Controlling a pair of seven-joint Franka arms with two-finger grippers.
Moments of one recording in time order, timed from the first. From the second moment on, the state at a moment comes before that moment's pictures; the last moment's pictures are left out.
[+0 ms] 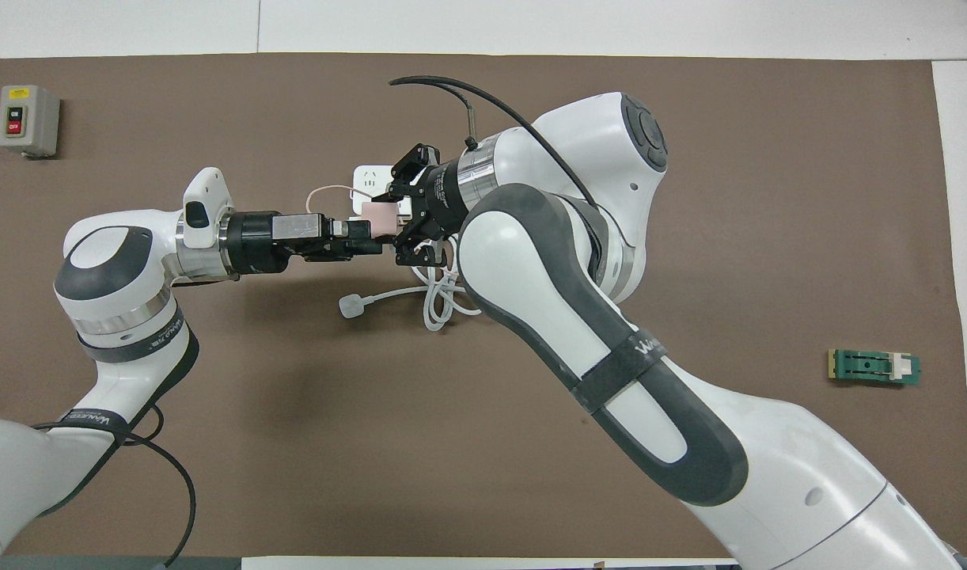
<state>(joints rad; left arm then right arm) -0.11 0.30 -0.02 -2.03 -1.60 1.66 0.77 0.43 0.53 0.13 -1.41 0.84 2.20 1.62</state>
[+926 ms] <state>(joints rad) -0.11 0.30 -0.01 -1.99 -1.60 1.68 0.76 0.43 0.53 0.13 -1.41 0.84 2.20 1.62</state>
